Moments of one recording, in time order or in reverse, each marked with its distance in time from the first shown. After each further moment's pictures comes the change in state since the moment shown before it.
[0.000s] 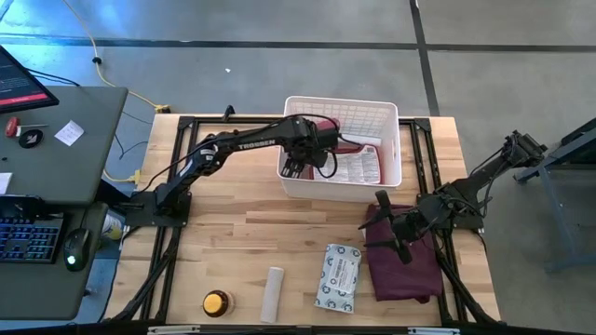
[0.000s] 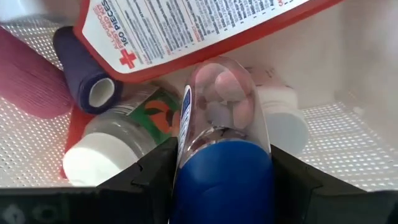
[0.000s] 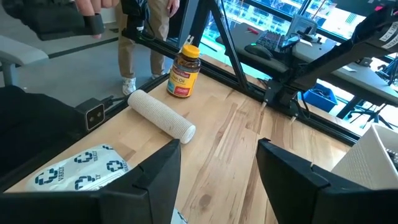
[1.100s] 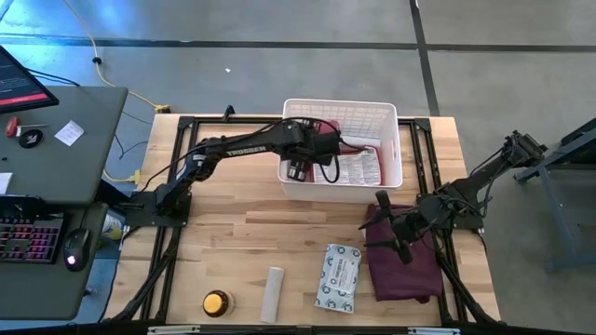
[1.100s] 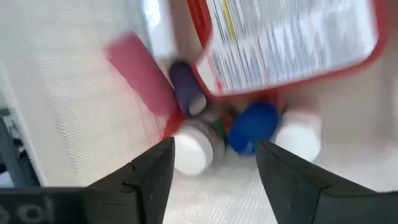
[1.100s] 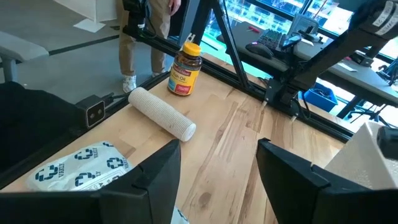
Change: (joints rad) left arm -0.101 -0.081 0.089 0.054 -0.226 -0.118; right arm 0.000 0.000 0.000 -0.009 -0.002 -0.008
